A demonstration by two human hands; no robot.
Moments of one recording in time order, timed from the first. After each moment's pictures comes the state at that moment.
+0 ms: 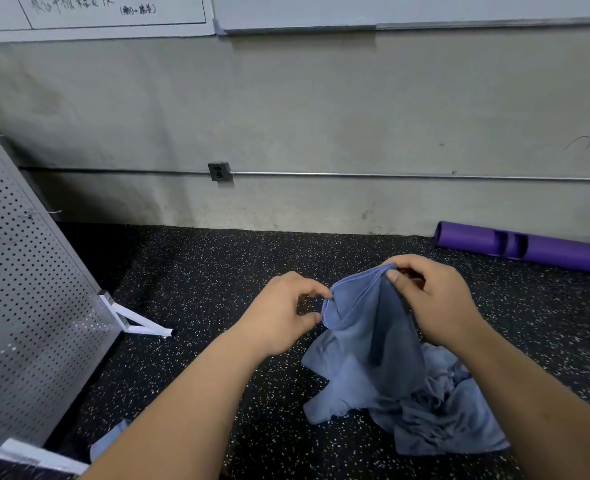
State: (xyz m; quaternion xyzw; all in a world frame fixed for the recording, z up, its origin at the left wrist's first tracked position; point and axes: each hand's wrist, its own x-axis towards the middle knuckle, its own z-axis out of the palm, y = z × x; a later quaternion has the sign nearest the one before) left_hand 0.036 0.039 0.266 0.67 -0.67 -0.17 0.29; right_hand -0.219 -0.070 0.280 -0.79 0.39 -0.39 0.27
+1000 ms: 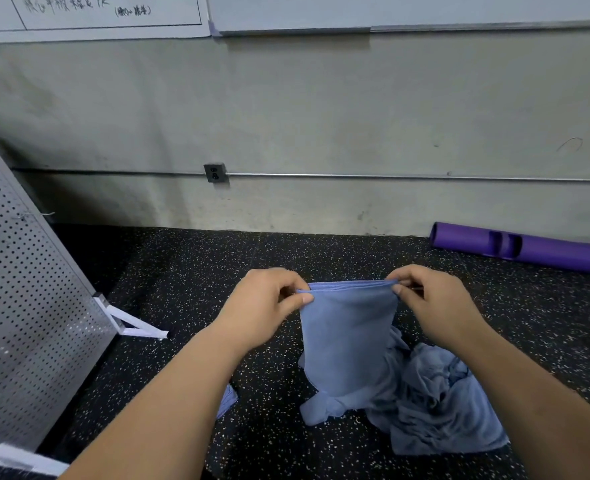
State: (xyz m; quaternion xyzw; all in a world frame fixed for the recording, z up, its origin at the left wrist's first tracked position) left_hand 0.057 0.037 0.265 0.64 -0.67 -0.13 0.36; right_hand -0.236 -0.085 0.266 -0.81 0.45 -0.30 0.23
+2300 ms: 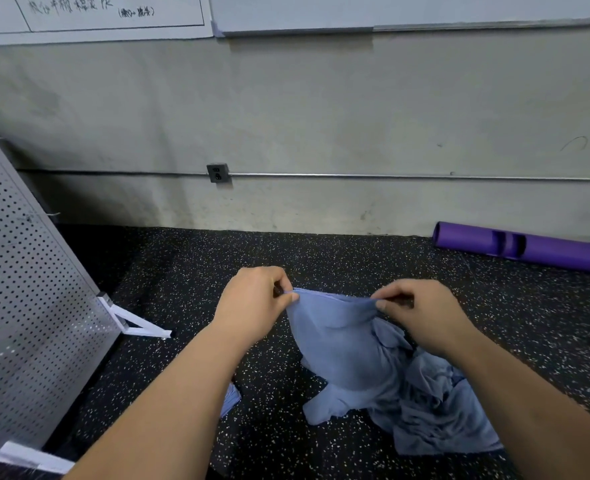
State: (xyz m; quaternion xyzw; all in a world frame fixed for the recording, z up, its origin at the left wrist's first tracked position) left_hand 0.062 0.037 0.270 0.75 -0.60 -0.04 0.29; right_hand -0.222 -0.072 0.264 -0.81 0.45 -0.26 0.28
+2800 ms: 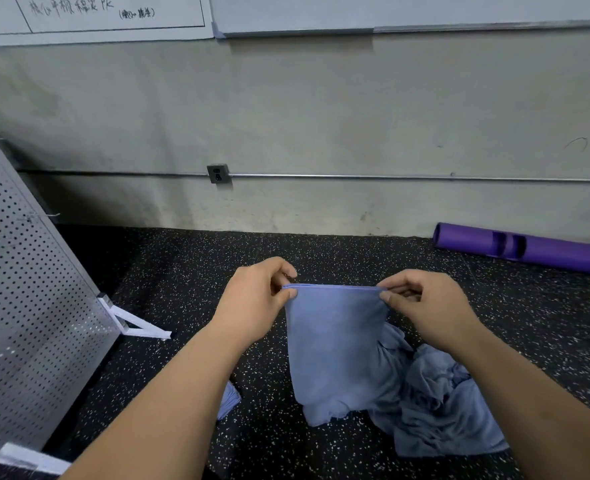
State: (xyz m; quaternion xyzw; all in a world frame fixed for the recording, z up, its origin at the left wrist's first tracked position) left_hand 0.062 0.038 0.273 0.72 -0.59 -0.09 0.35; right_hand -0.223 -0.076 0.270 -0.77 0.43 -0.32 0.33
